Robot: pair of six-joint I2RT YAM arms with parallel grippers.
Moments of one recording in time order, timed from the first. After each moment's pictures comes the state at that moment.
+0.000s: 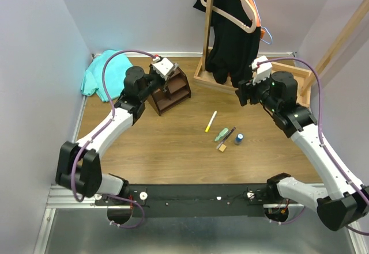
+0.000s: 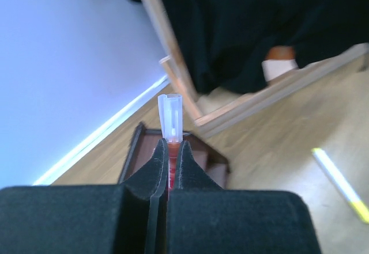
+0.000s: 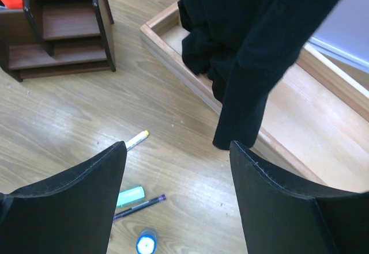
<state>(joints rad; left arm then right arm) -0.40 1.33 1.01 0.29 0.35 0.28 0.37 1.04 1.07 -0.37 -0.03 -0.14</state>
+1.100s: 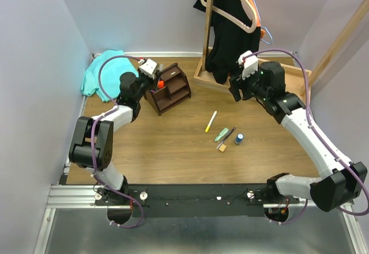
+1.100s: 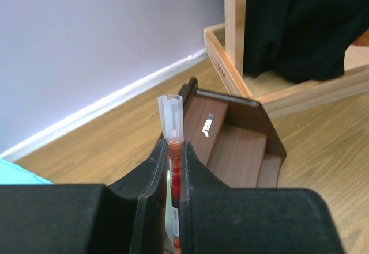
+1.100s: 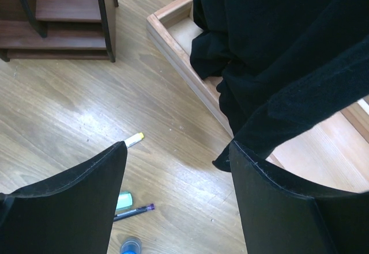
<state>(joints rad) -0.19 1.64 0.90 0.77 0.37 0.14 0.37 1.23 1.18 -0.37 -0.10 -0.25</state>
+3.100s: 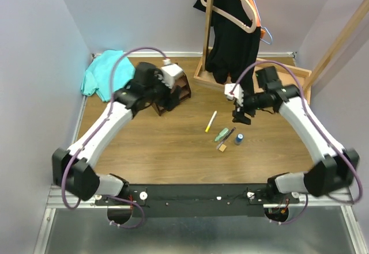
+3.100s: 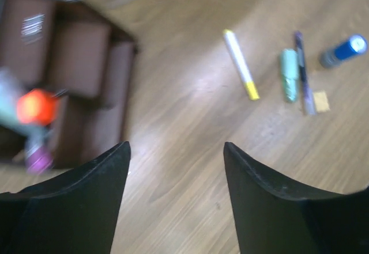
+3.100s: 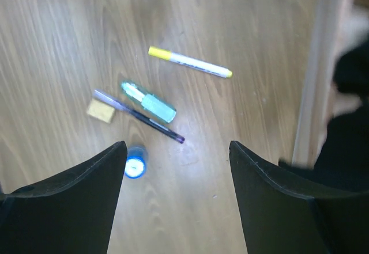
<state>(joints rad) -0.53 1.42 1.27 -0.51 0.34 0.17 0.27 1.25 1.20 -0.90 -0.62 -0.97</state>
